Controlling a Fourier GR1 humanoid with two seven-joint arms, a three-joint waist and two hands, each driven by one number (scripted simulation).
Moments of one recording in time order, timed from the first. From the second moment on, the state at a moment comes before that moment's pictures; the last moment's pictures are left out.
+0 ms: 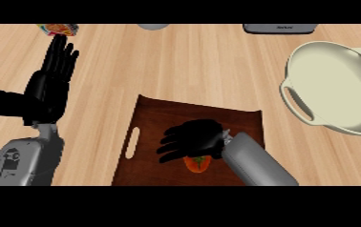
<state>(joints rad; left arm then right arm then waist) -0.28 0.23 0.07 -1.55 0.16 0.13 0.06 -0.52 -0.08 0.62 -1.07 1.23 0.14 -0.91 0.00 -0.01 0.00</state>
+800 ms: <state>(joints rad) -0.28 0.20 0.08 -1.54 0.14 0.12 0.05 -0.43 -0.08 0.62 -1.17 1.32 -0.01 -1.00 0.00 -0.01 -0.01</state>
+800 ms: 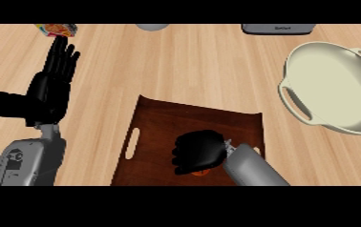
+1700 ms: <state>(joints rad) -0.27 0.22 0.11 -1.54 0.14 0.12 0.05 -0.53 0.00 -0.07 -1.17 1.28 -0.17 0.04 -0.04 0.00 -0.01</state>
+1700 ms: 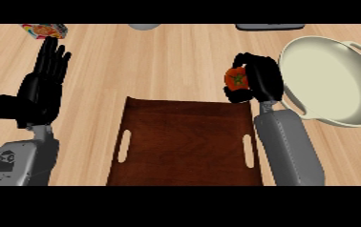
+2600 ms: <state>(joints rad) -0.28 0.20 0.08 -1.52 0.13 0.11 0.04 -0.88 -0.07 -0.31 -1.09 1.81 -0.24 0.99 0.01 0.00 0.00</state>
